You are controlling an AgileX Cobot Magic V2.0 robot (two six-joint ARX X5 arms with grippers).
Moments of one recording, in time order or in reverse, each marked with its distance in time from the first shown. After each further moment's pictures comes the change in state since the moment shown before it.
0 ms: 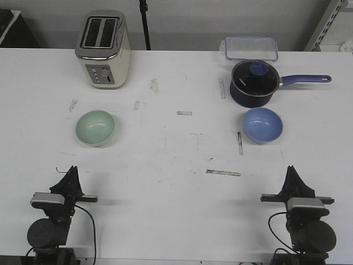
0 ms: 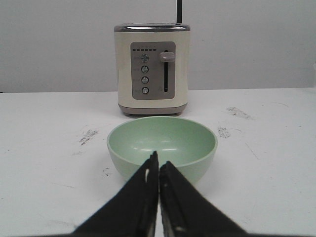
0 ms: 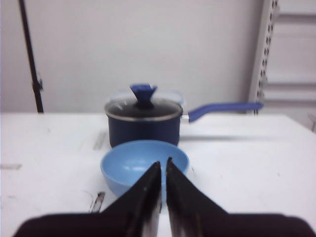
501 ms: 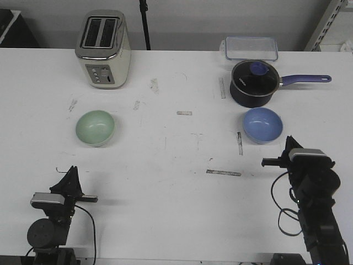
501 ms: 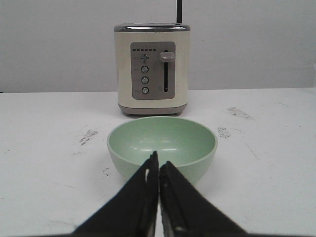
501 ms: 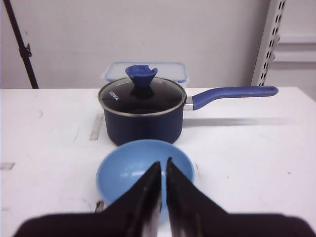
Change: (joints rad) left arm 0.000 0.000 0.000 0.000 0.000 0.000; right arm -0.002 0.605 0.390 0.000 -0.003 0.033
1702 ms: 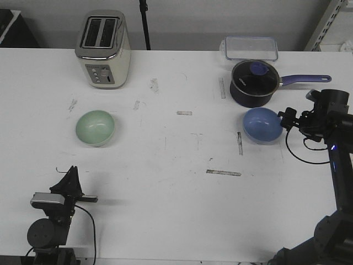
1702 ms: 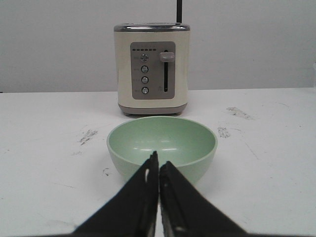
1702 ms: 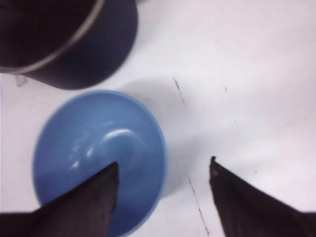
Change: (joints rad) left arm 0.000 0.000 0.000 0.000 0.000 0.000; right arm -0.233 0.890 0.842 -0.771 -0.237 0.190
